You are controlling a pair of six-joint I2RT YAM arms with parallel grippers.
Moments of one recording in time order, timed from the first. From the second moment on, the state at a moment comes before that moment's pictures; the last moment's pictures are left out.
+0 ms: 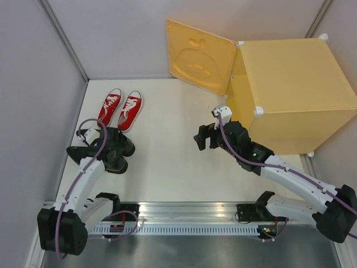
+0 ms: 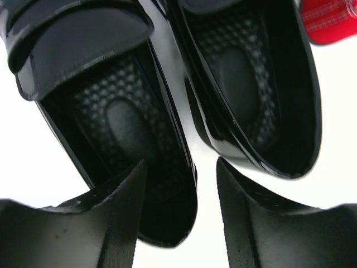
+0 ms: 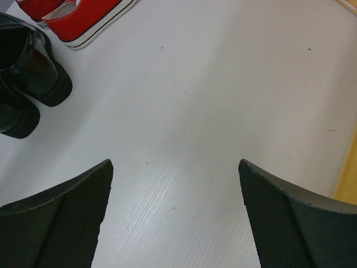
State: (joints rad) left arm -0.13 0.97 0.67 -0.74 -0.41 -1.00; right arm 0.77 1.06 0.79 -0.11 0.16 0.29
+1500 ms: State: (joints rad) left arm -0.37 1.16 1.35 -1.04 -0.50 -0.66; right arm 0.77 0.98 0.77 -0.13 0.14 0.30
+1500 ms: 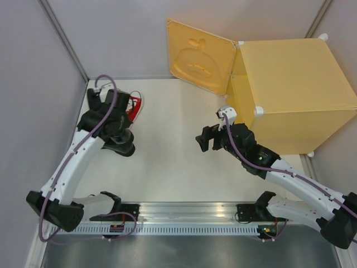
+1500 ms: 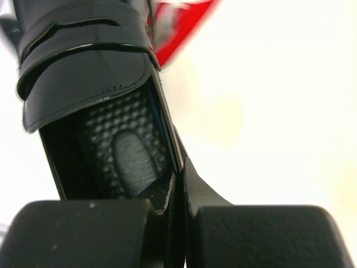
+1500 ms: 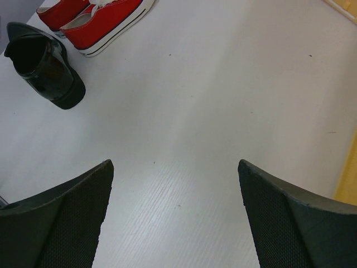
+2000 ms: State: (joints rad) left arm -0.74 1.77 1.69 -0.84 -0.27 -0.15; right arm 0.77 0.81 0.78 -0.20 0.22 0.29
